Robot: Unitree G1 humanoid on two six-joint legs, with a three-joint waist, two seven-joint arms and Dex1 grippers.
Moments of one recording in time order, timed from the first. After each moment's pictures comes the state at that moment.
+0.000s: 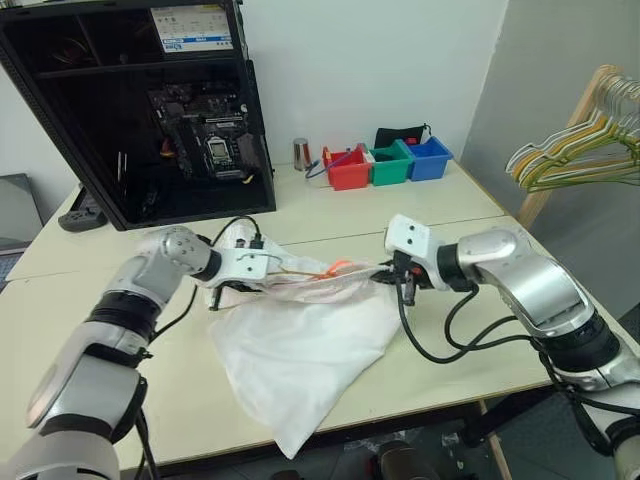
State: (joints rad) left arm -0.82 0.71 -0.40 0.65 0.27 -0.16 -1.25; right arm -0.77 -0.62 0.41 -0.28 0.14 0.86 0.96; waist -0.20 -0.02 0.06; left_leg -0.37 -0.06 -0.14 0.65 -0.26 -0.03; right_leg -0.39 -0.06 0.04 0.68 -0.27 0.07
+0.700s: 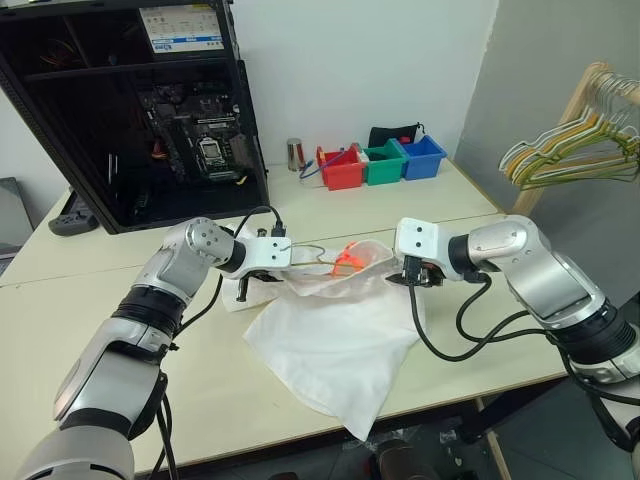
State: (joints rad) left arm -0.84 0.67 -0.39 0.57 0.26 -0.05 -1.23; right arm -0.76 -0.75 0.46 -0.20 0.02 0.65 1.04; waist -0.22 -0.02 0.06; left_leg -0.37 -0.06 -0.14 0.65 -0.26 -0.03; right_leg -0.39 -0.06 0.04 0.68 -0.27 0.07
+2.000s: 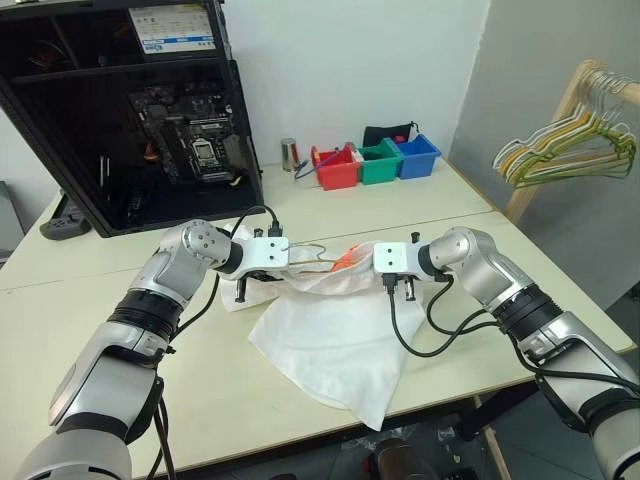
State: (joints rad) left arm -0.81 0.69 -0.38 0.54 0.26 -0.03 -1.21; right arm -0.88 -0.53 0.60 0.39 -0.30 0.21 1.03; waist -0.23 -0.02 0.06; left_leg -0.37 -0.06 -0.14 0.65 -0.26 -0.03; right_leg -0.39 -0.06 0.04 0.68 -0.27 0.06
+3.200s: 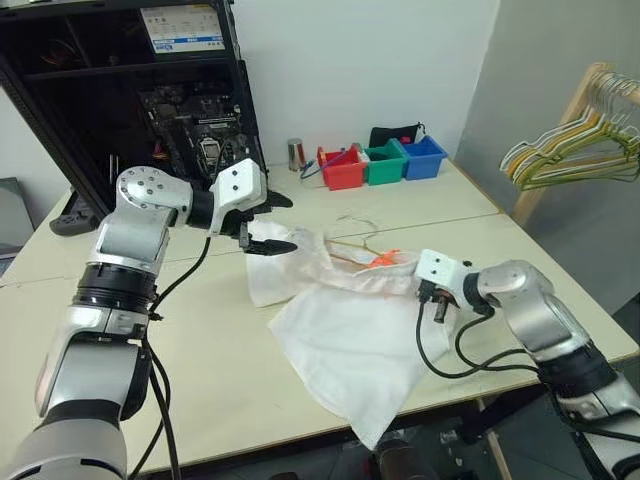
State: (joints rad) left arm -0.88 0.68 -0.11 0.36 -0.14 0.18 -1.32; right arm -0.41 -0.64 0.22 -0.24 -0.19 0.82 1.00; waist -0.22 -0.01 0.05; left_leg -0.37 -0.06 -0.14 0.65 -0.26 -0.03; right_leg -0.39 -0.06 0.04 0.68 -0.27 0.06
